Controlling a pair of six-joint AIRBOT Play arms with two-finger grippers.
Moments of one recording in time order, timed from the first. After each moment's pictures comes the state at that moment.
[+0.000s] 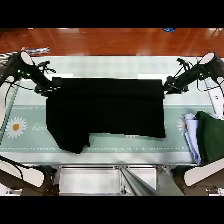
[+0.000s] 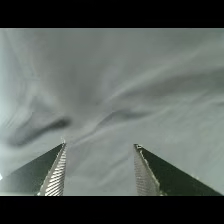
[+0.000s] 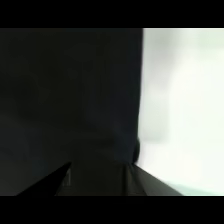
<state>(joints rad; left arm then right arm) 0.11 -1.76 1.53 1.34 -1.45 -1.56 -0.20 -1.79 1.56 -1.10 1.44 1.40</state>
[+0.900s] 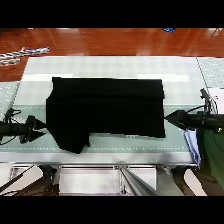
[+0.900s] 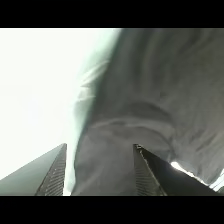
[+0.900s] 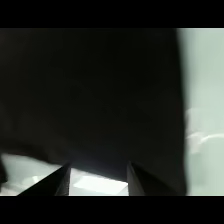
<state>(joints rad) 0.74 -1.15 0.54 0.95 -1.28 -1.32 -0.37 -0.82 0.51 -0.80 1.21 1.27</state>
